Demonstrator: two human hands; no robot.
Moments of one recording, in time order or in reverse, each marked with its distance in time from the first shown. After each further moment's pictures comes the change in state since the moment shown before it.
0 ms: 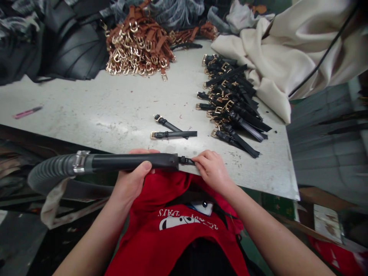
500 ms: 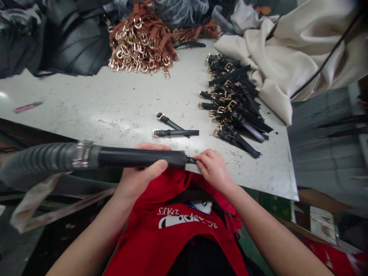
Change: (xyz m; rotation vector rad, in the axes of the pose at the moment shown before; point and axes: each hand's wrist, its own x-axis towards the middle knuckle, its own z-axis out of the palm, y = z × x) left_hand -0.001 0.016 0.012 0.210 -0.139 0.176; right_hand 0.000 0.000 0.001 -0.031 0.023 0.003
